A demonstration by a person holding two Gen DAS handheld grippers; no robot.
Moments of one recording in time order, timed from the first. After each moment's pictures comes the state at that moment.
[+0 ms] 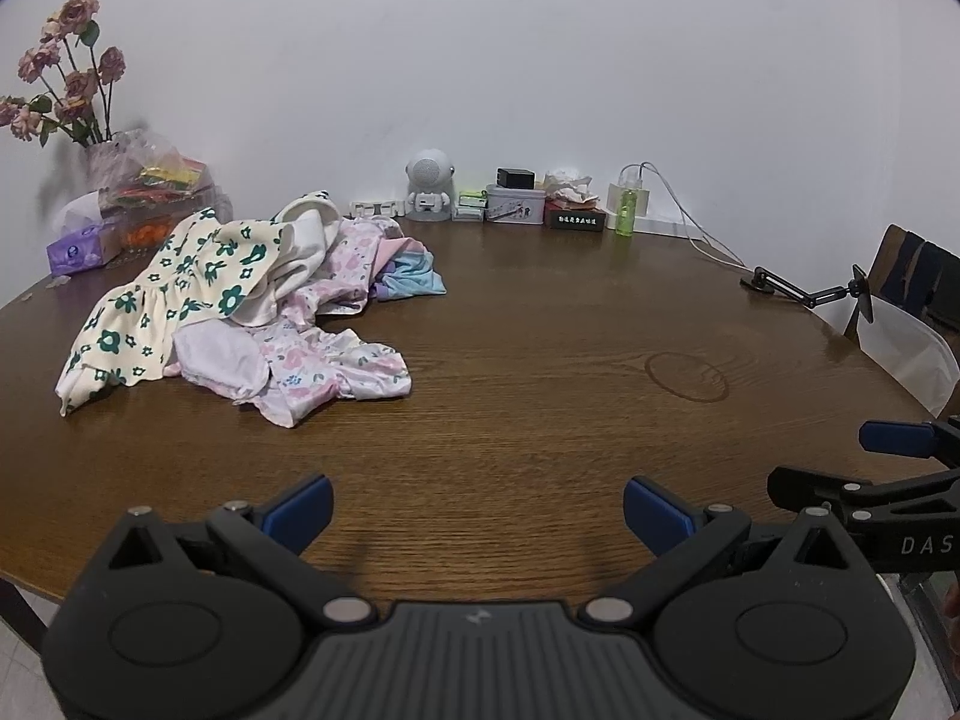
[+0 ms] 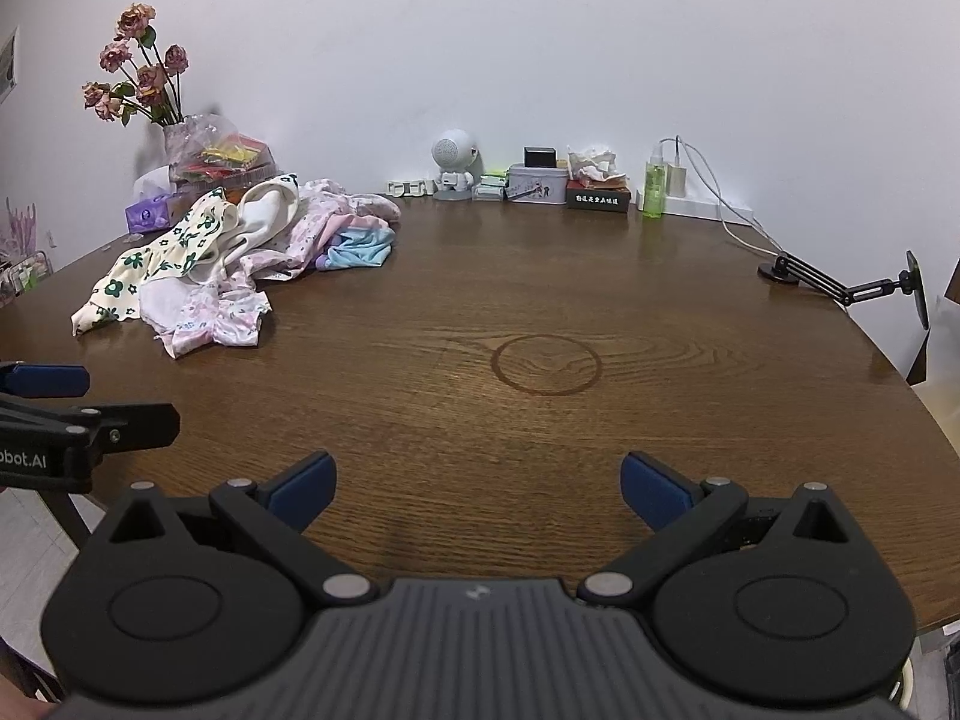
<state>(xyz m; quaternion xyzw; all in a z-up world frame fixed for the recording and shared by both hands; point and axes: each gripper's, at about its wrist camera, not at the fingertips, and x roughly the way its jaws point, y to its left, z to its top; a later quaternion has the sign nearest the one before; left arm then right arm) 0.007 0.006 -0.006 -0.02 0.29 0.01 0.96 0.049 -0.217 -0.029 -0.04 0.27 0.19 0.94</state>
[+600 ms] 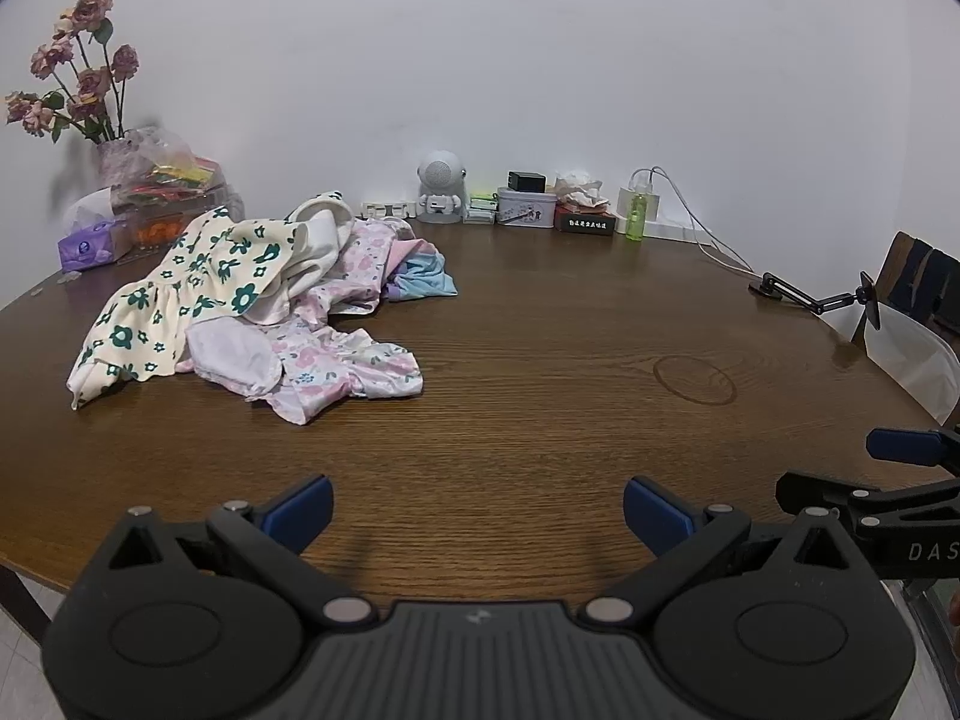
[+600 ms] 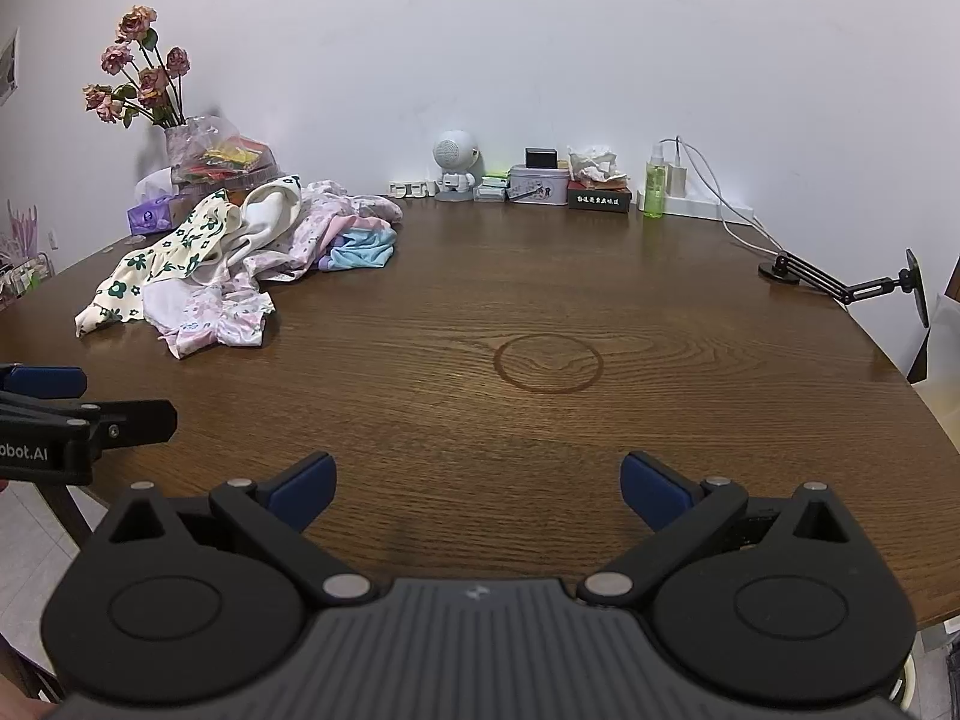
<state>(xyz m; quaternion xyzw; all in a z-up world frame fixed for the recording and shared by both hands) 0.001 0.007 -0.002 -0.03 0.28 0.02 0.96 0.045 -0.219 -0.029 -0.04 0.27 0.19 0.94</state>
